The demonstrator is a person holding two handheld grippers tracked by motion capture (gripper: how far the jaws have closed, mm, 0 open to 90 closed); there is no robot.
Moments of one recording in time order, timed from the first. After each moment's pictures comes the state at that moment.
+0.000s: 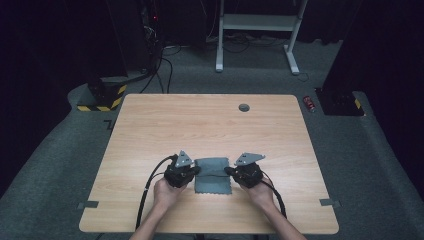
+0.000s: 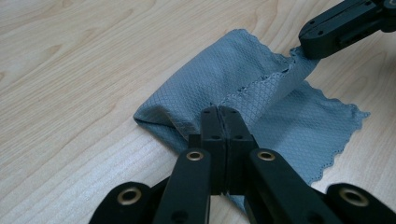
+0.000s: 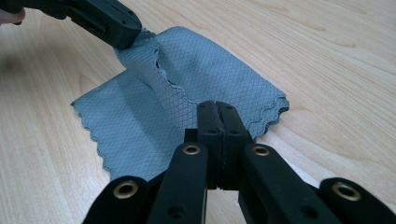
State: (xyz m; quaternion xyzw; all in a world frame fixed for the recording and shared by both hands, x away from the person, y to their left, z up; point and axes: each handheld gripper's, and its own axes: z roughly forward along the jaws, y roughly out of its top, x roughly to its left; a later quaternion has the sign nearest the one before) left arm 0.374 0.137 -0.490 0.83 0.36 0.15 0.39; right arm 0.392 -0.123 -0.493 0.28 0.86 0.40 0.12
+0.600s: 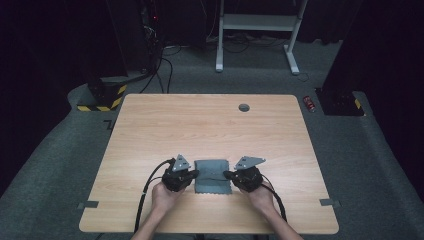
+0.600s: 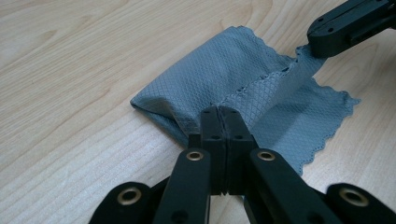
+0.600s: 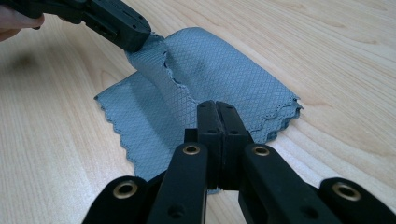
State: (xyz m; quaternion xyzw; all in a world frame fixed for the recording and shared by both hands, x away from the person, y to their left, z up) left arm 0.364 0.143 -0.495 0.83 0.36 0.14 0.39; right arm 0.382 -0.122 -0.494 0.28 0.86 0.41 0.10
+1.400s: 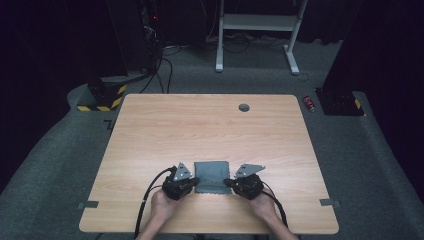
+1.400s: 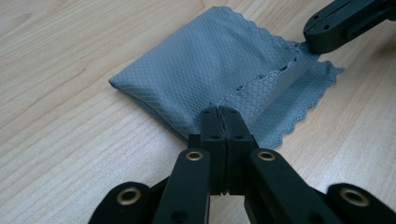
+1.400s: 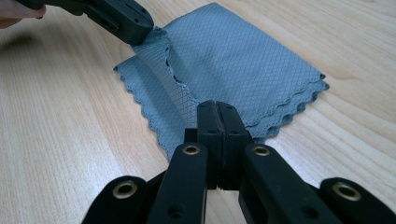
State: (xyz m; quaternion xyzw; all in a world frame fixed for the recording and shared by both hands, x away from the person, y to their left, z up) left arm 0.343 0.139 -0.505 0.84 0.35 0.15 0.38; right arm 0.365 -0.125 -0.504 0.27 0.87 0.40 0.09
